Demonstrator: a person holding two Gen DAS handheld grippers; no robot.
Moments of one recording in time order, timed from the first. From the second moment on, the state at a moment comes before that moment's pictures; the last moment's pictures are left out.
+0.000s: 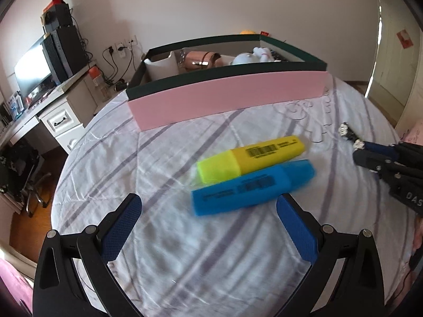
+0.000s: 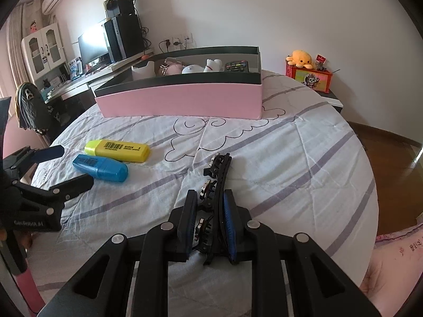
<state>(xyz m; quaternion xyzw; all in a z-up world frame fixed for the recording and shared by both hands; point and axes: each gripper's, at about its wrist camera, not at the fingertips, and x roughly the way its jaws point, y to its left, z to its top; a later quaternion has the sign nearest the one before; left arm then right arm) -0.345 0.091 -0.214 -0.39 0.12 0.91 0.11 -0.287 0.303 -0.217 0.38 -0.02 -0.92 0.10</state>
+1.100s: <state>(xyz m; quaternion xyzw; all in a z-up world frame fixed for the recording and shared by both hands) -0.326 0.124 -0.219 -0.40 0.11 0.89 0.19 -0.288 0.297 -0.215 0.39 0.00 -0.92 0.08</state>
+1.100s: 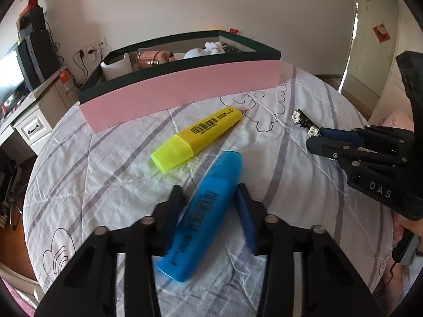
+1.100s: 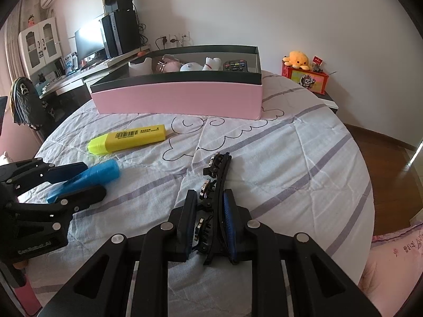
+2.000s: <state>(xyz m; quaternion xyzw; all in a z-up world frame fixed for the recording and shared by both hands) -0.302 0.060 -0.167 -0.33 0.05 0.93 0.15 -0.261 0.266 -0.162 0.34 -0.02 -0.93 0.13</state>
